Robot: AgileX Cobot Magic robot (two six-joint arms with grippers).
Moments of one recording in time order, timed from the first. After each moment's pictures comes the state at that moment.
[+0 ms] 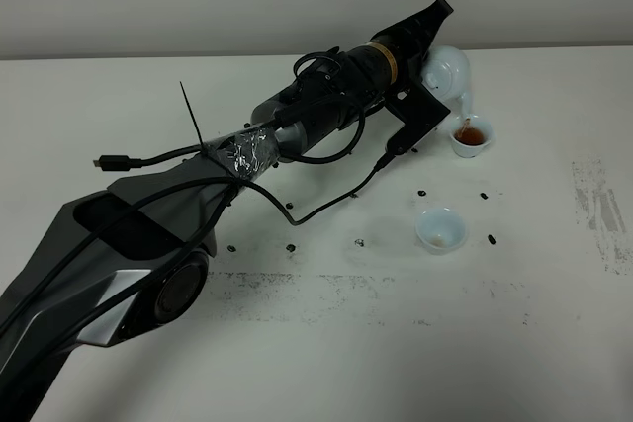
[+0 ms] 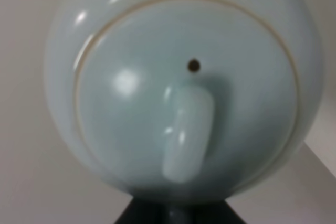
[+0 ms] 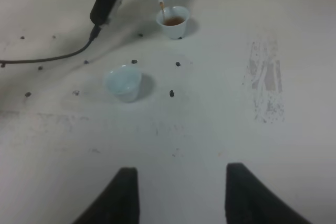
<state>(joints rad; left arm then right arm) -0.64 2.69 -2.38 0.52 0.13 1.59 -0.03 -0.01 -0.52 0.16 1.10 -0.01</state>
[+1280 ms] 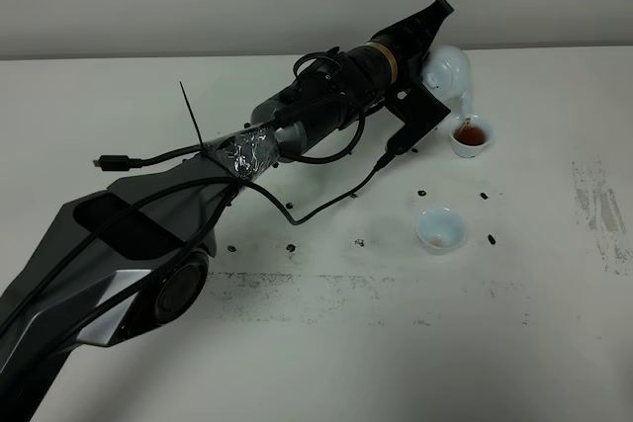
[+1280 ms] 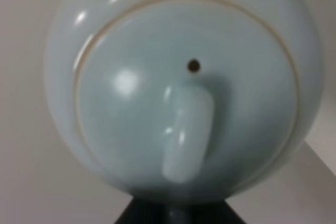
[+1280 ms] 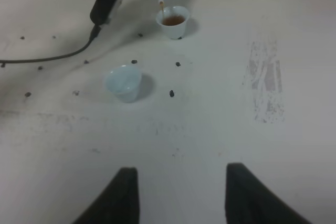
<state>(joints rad) -0.64 2.69 -2.38 0.53 0.13 1.59 -0.03 -0.01 -0.52 0.16 1.10 -0.01</state>
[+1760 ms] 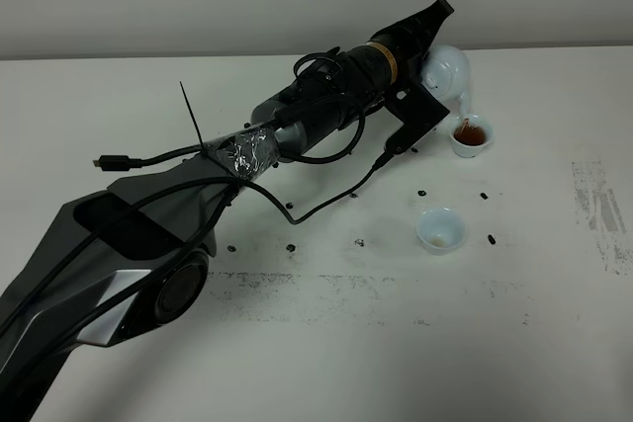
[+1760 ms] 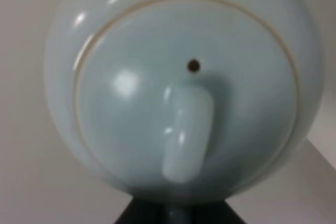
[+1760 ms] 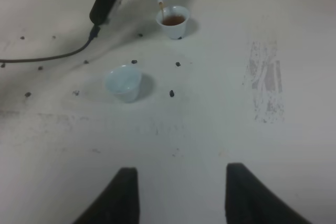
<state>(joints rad) -0.64 2.69 -2.38 0.54 0.13 1.59 -0.03 -0.01 -0.52 0.16 1.10 -0.01</state>
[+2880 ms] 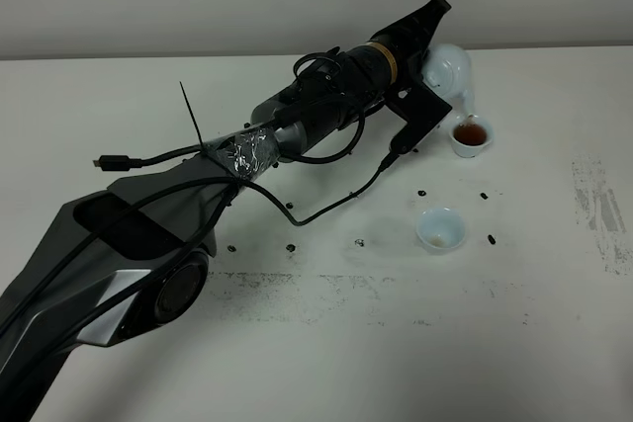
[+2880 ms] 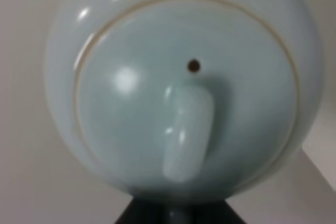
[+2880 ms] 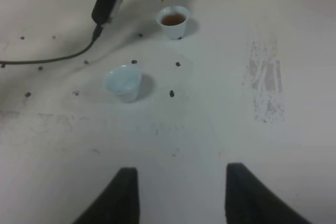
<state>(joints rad) -0.64 2.69 -2.38 0.52 0.13 1.52 -0.03 -0.01 -0.52 0.16 1.10 -0.01</state>
